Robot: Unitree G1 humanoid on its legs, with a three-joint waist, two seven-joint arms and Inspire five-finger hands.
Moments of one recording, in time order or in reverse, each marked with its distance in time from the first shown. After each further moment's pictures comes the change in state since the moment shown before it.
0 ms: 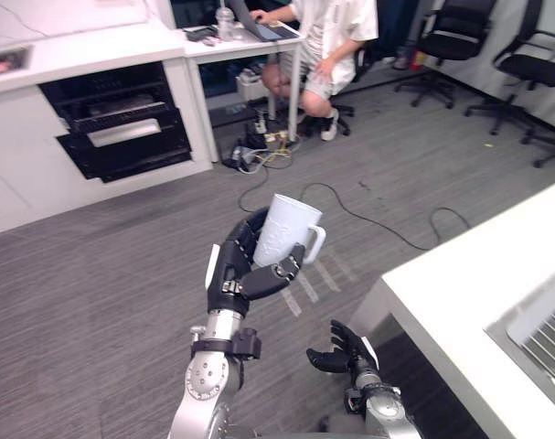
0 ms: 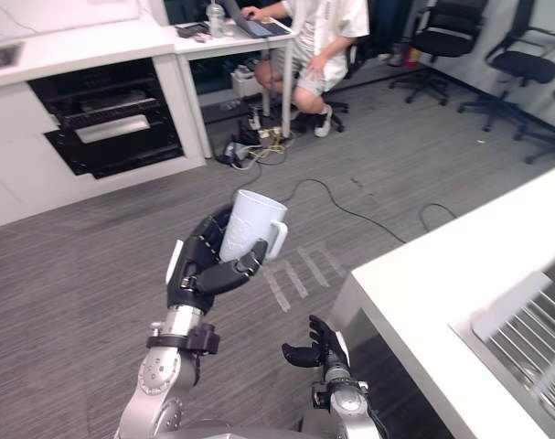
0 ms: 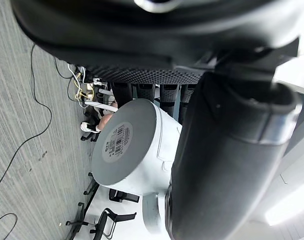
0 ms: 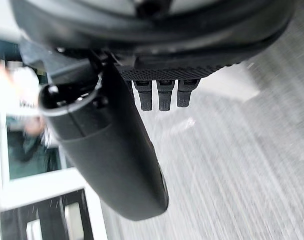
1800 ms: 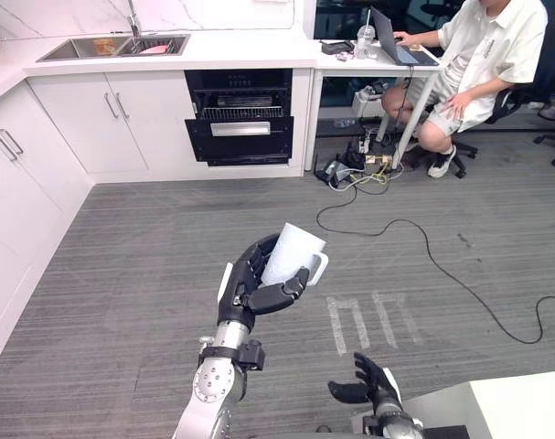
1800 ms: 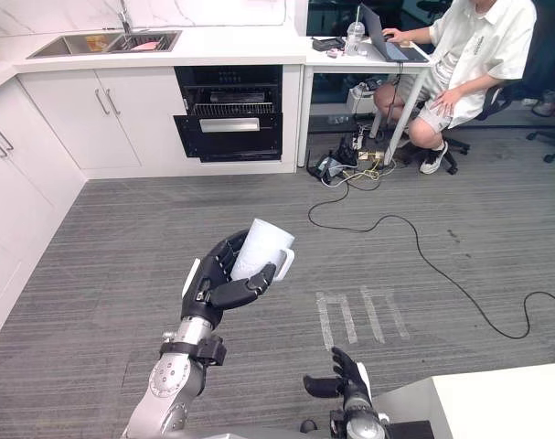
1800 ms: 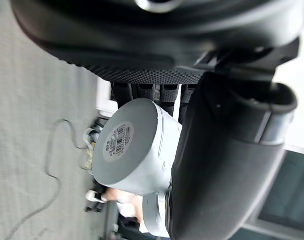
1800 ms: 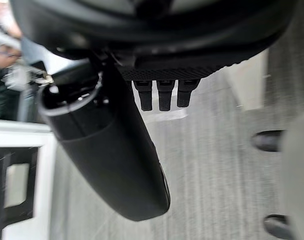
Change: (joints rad) left arm -0.023 0.045 0.025 0.227 -0.041 0.006 -0.003; right arm 0.071 -0.042 -0.150 0.169 -0.023 -0.008 -0.052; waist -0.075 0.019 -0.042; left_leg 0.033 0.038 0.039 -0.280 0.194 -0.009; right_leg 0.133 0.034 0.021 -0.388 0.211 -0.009
